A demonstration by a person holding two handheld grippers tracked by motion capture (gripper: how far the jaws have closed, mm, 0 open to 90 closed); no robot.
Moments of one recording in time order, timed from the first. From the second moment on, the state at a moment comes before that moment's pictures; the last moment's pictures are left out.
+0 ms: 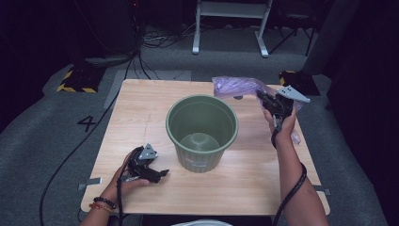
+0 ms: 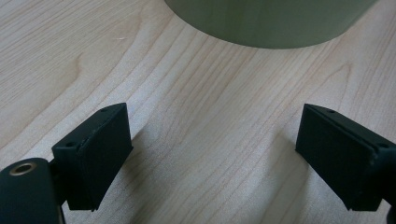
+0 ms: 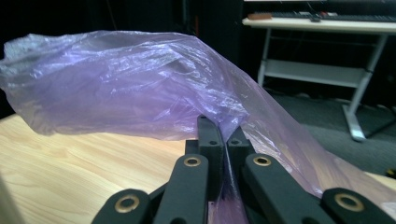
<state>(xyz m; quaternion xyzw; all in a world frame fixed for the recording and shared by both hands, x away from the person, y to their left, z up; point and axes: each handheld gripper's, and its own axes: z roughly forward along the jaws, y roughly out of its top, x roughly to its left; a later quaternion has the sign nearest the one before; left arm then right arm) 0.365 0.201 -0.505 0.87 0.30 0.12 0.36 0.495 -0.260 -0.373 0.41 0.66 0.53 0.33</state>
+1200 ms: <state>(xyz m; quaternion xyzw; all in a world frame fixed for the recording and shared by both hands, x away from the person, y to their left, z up) 0.358 0.220 -0.470 0.85 0.31 0.15 0.40 0.411 -0.245 -0.348 0.27 0.71 0.56 0.34</state>
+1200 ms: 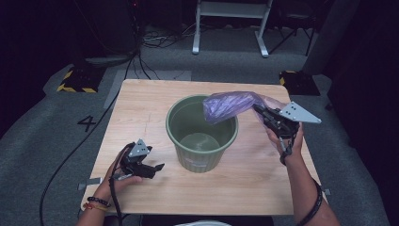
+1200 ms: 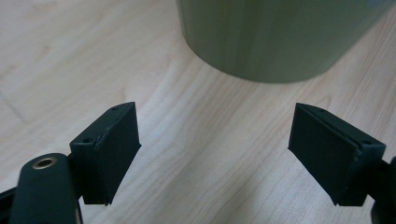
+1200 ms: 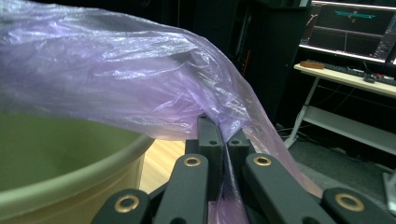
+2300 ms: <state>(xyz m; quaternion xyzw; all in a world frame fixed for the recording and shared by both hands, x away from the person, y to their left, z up) 0.354 0.205 -0.360 0.78 0.27 0.22 0.52 0.405 -0.214 -0.359 0.21 0.74 0.52 0.35</state>
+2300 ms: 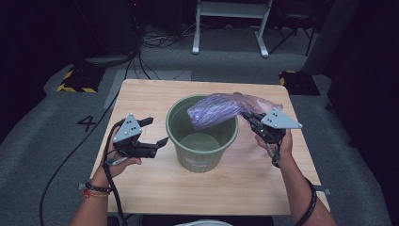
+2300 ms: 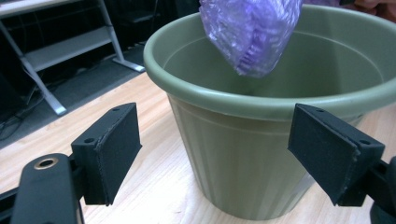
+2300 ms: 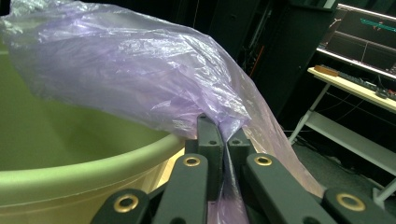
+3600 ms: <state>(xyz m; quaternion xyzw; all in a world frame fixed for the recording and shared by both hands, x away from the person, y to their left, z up) 0.370 0.125 -0.312 0.82 0.16 0.20 0.52 0.394 -0.179 -0.350 0.16 0.76 0.48 0.39</state>
